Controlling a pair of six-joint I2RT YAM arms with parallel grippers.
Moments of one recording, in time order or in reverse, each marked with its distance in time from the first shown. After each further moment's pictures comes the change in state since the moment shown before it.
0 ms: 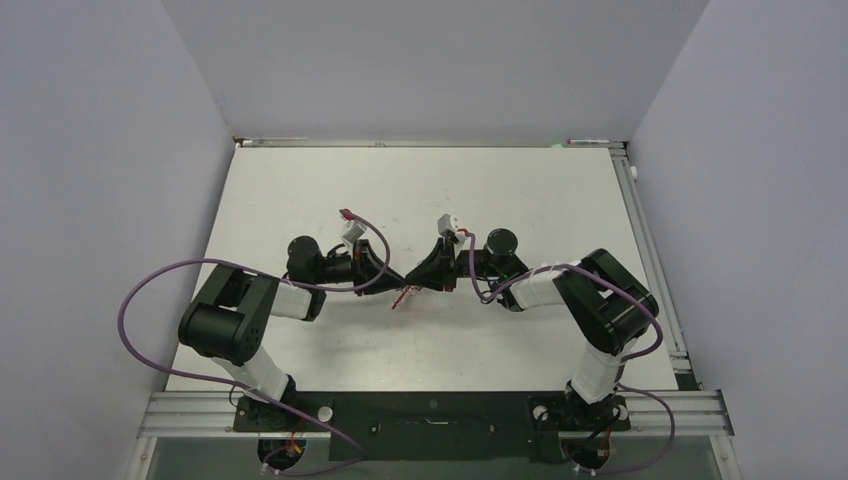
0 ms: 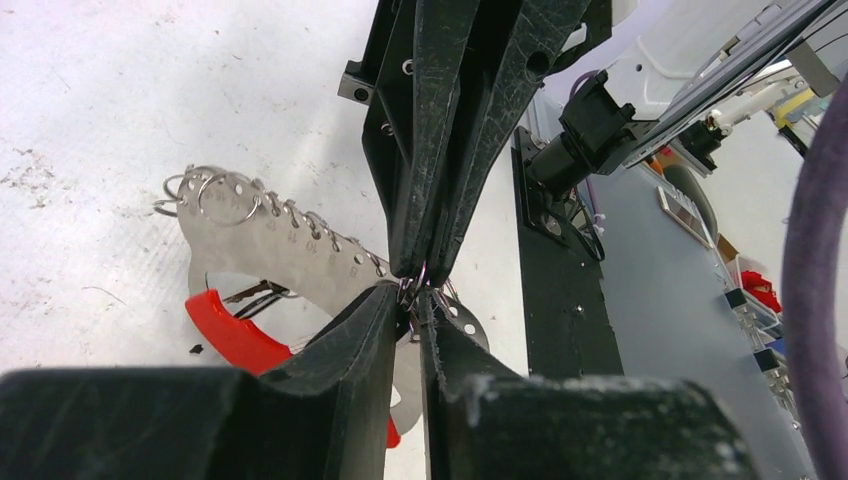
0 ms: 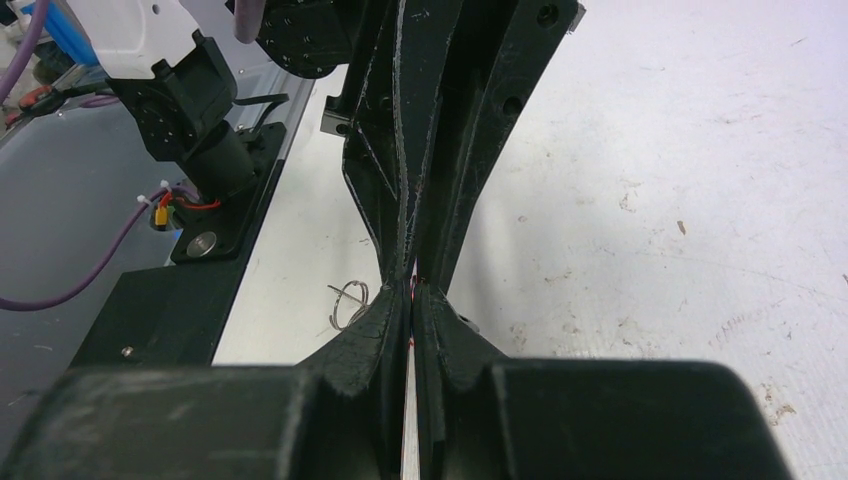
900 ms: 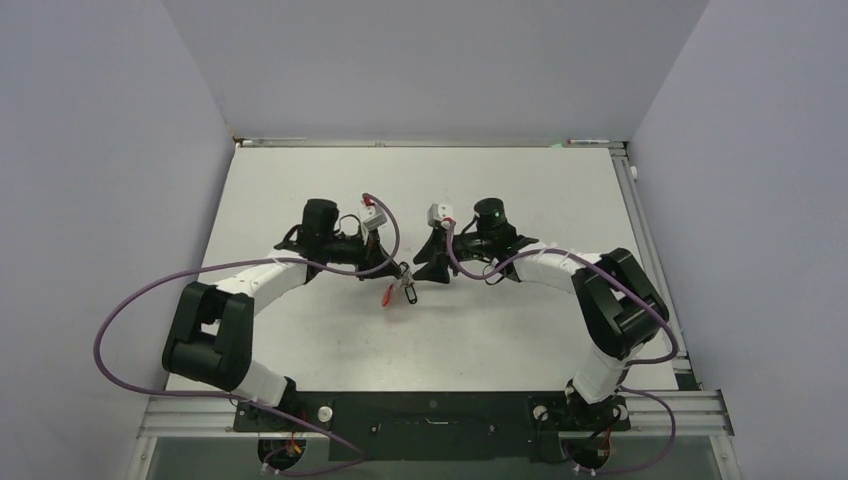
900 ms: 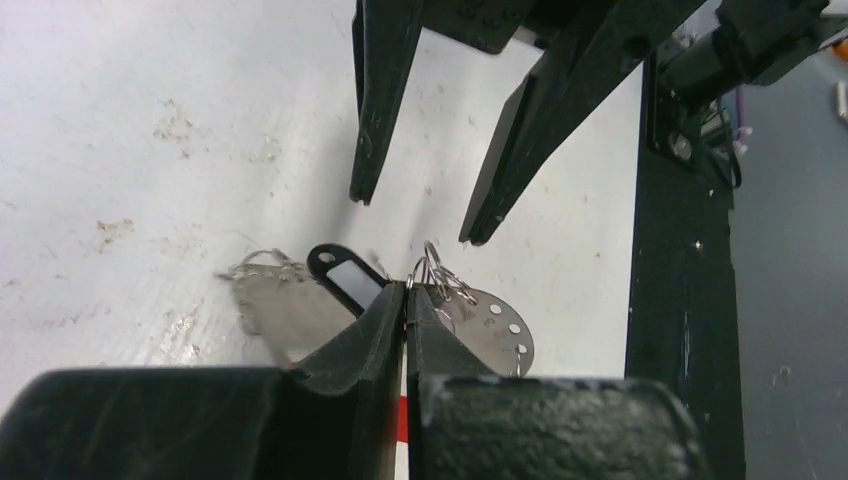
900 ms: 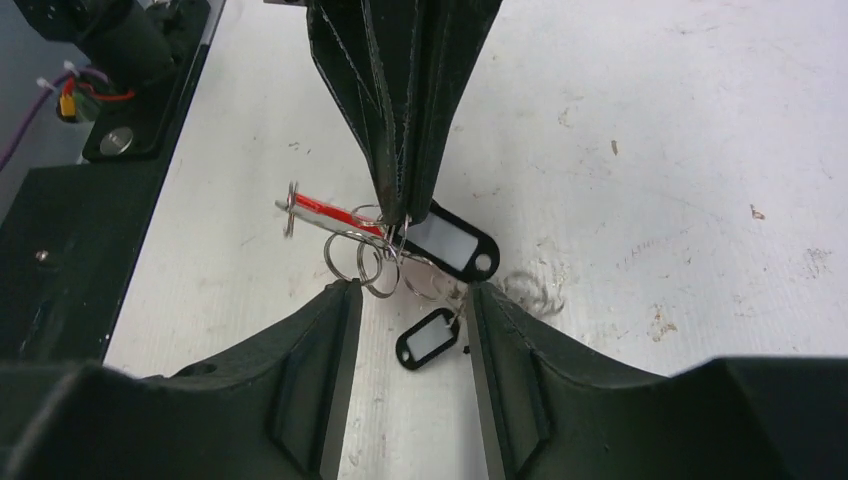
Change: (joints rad) left arm -0.010 -0.150 0.326 -1.104 -0.129 0.714; right arm -0.057 -0.037 0.220 -0.695 -0.031 -0.451
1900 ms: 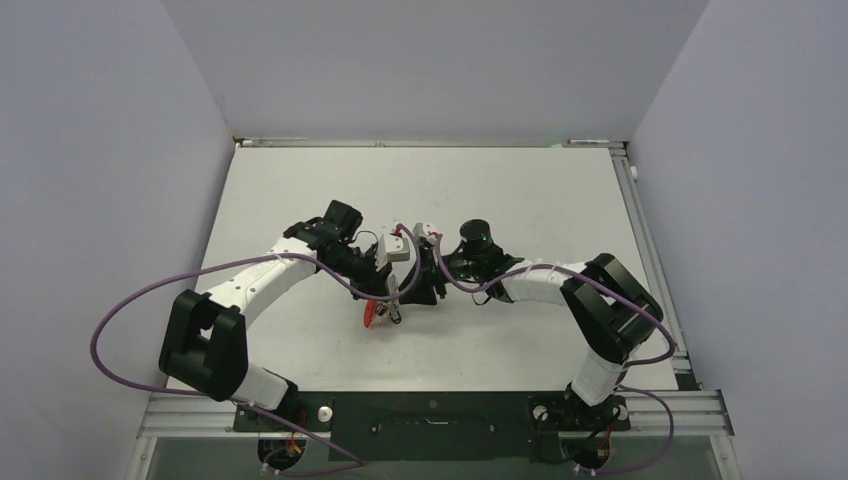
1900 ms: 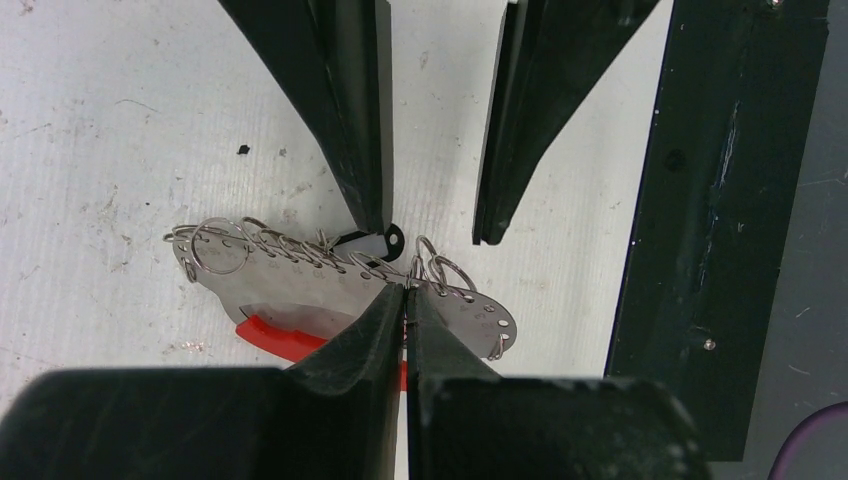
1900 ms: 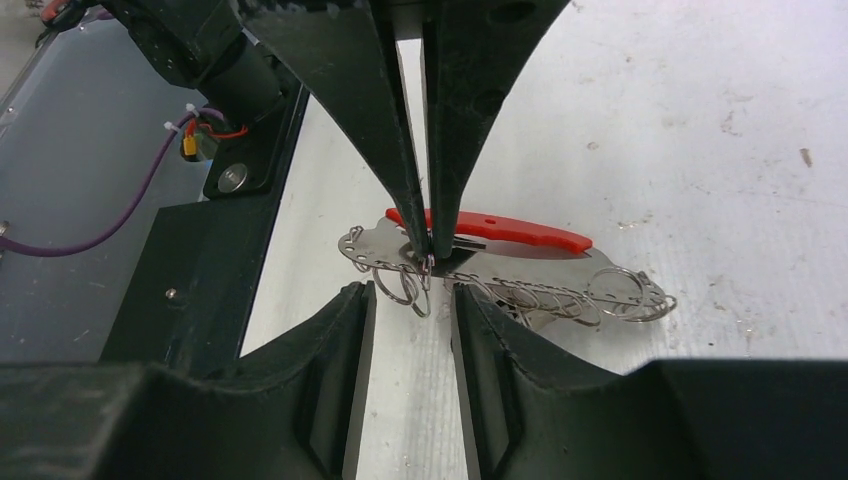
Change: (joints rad) left arm -0.153 -0.036 0.254 -0.896 -0.314 0.620; right arm 0.121 -0.020 -0.077 0.104 0.014 0.212
